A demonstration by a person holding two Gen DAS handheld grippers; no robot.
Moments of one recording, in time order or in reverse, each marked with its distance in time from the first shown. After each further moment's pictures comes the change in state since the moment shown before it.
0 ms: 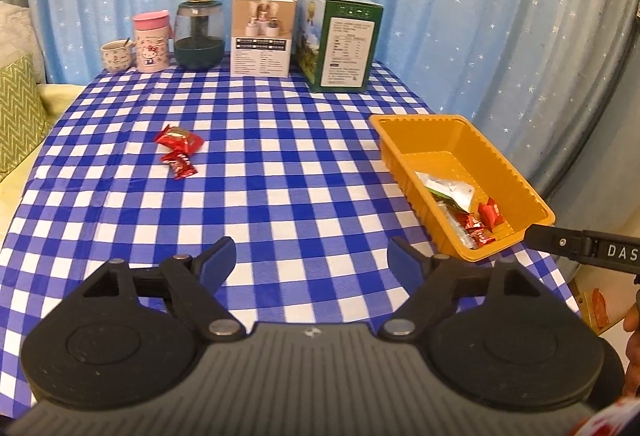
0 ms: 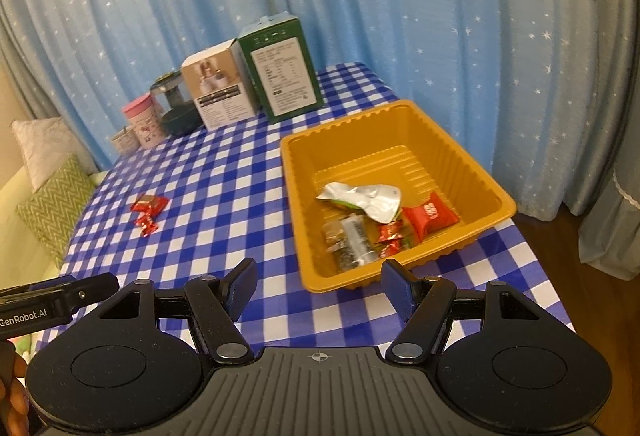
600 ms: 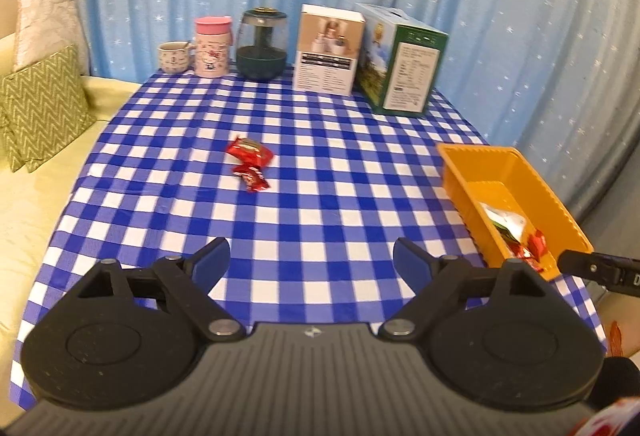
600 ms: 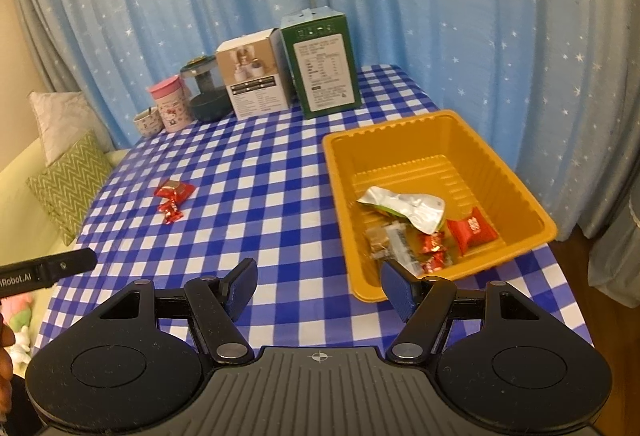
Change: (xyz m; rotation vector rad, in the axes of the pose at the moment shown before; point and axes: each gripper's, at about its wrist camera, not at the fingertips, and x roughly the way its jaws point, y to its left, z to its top) left arm -0.012 0.066 0.014 -0.084 -0.038 0.096; right arm 0.015 0.038 0.006 -0.092 0.013 0.035
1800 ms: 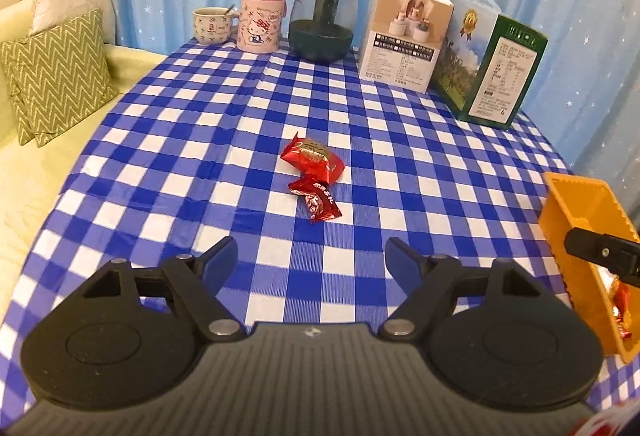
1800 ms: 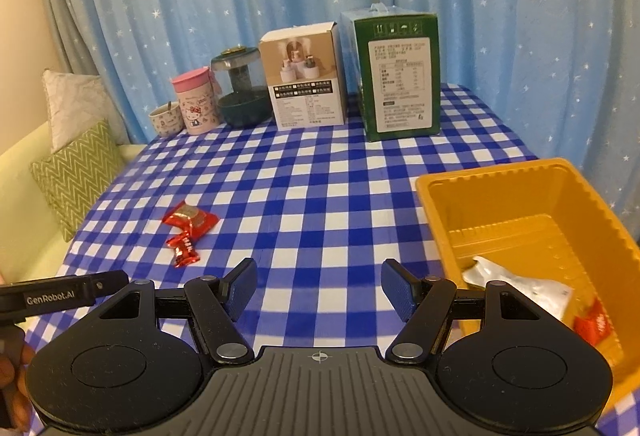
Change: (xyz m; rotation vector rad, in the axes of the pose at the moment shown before) left arm 0.136 0.064 0.030 -0.085 0.046 0.078; right arm 0.146 0.065 0.043 -0.102 -0.030 0.055
